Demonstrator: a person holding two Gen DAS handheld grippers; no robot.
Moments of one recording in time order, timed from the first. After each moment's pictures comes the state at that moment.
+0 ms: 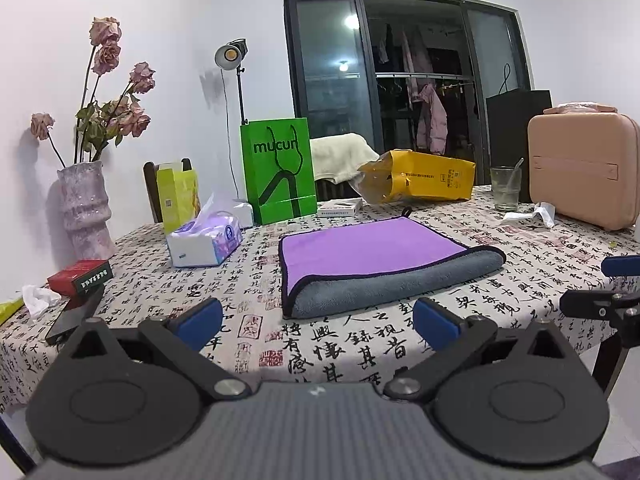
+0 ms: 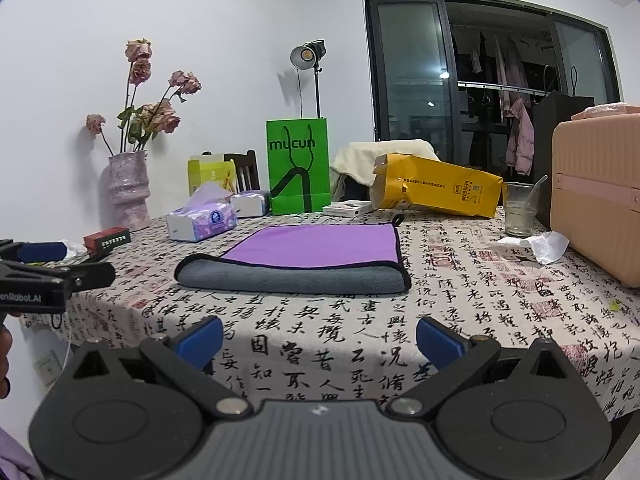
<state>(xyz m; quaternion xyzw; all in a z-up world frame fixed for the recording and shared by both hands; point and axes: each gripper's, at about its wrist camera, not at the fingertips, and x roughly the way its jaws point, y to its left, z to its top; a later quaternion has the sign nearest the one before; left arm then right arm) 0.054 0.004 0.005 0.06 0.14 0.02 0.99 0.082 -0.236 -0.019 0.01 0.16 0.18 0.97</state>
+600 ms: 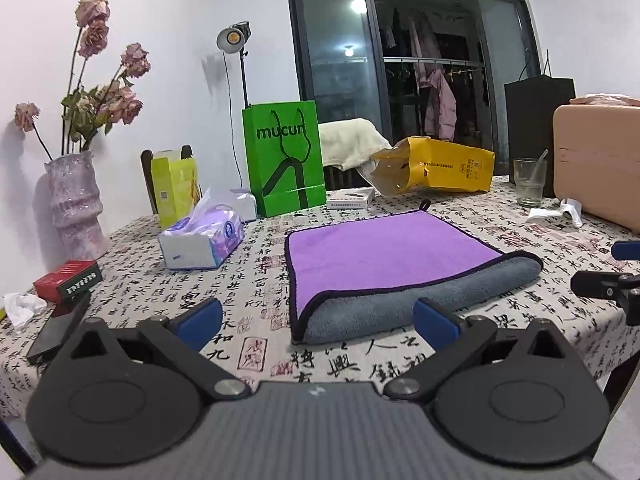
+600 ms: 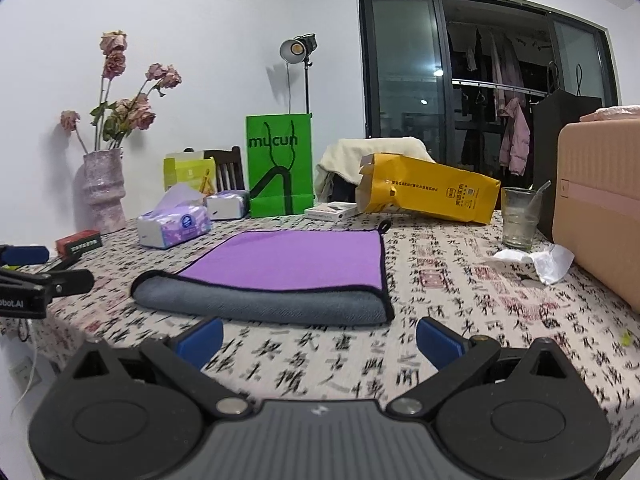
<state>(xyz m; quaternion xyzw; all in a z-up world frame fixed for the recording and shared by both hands) 0.122 0.017 0.007 0.06 0.16 0.02 0.98 0.154 -0.235 -0.015 0.00 0.16 0.16 0.97</state>
